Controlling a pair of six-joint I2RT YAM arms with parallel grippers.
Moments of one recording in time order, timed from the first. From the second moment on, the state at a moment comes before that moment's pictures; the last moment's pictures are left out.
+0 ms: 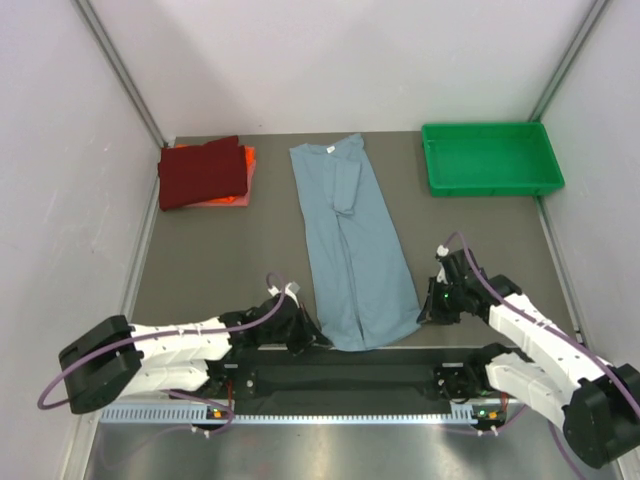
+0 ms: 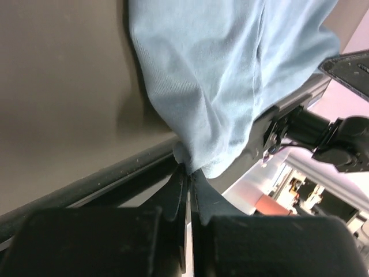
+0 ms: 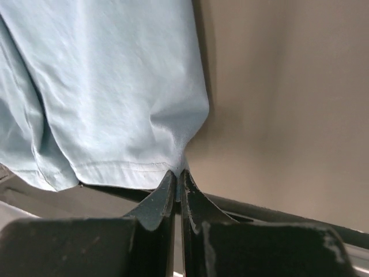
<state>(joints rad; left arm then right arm) -1.05 1.08 0.24 0.12 0.14 -1.43 0.41 0.90 0.48 -0.73 -0.21 0.58</state>
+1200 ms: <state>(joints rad) -0.34 1.79 1.13 -0.33 0.41 -0.84 0.36 1.81 1.42 -0.58 -0.07 0.36</state>
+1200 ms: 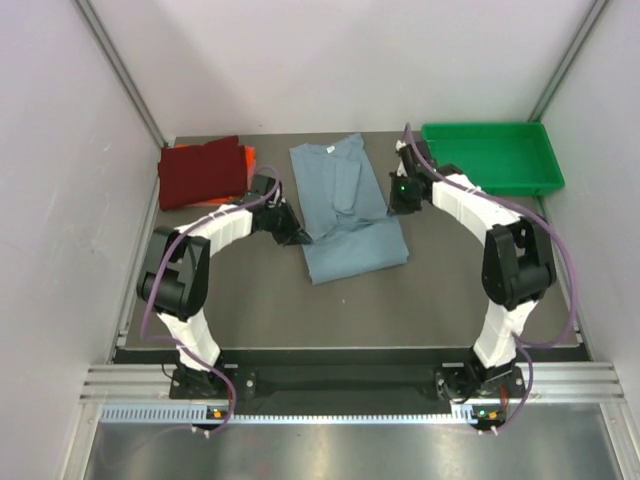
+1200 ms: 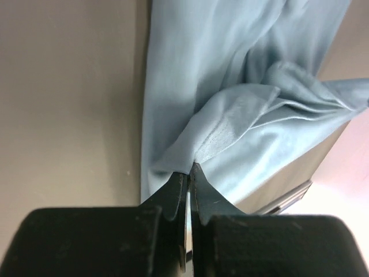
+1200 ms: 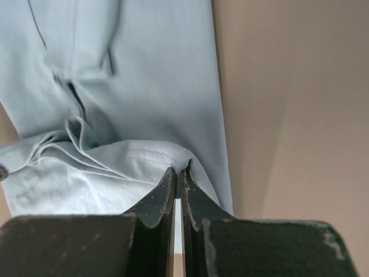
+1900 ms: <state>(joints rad) -0.26 2.00 1.38 -0.34 0.54 -0.75 0.30 2.07 1.67 -0.61 -0.12 0.34</state>
